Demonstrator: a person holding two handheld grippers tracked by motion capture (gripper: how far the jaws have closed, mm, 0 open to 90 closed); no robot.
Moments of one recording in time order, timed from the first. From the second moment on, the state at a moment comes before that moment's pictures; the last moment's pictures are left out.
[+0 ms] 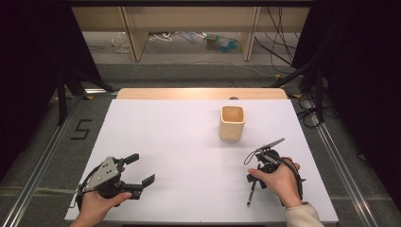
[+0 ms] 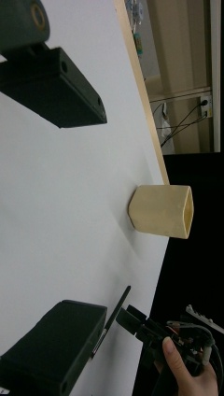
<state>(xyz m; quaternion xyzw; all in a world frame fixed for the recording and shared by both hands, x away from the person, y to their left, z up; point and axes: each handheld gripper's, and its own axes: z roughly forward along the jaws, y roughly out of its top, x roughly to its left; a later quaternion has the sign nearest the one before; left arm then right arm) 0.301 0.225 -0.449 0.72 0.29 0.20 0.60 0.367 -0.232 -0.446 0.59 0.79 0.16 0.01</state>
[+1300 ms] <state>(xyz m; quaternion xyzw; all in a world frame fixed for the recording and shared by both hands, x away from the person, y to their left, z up) 0.302 0.224 -0.450 0.72 0.28 0.20 0.60 0.372 -0.216 -0.449 0.58 0.81 0.04 0.01</state>
